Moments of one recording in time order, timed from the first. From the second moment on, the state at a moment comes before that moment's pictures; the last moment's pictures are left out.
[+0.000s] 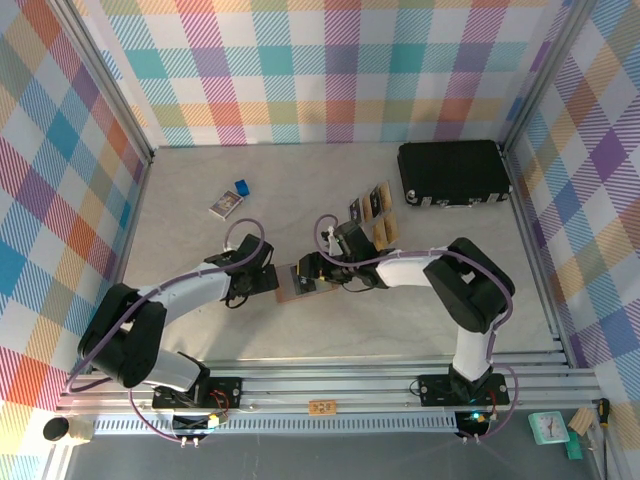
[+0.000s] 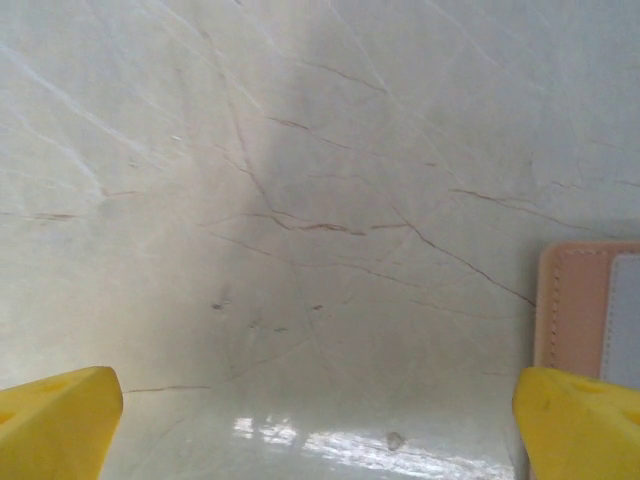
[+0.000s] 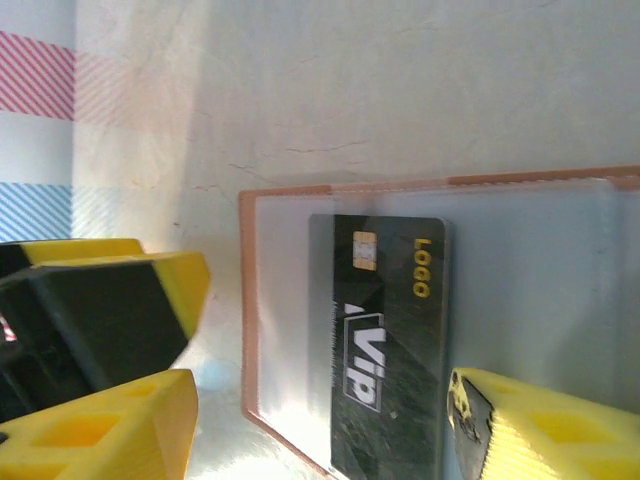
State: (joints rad) left arm -0.49 1.42 0.71 -0.50 -0.27 -0.72; right arm 0.74 1.84 0.92 0.17 -0.44 0.80
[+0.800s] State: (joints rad) left arm -0.47 1.50 0.74 -0.51 -0.27 -0.69; right arm 0.75 1.93 1.19 -0.35 -0.22 0.54
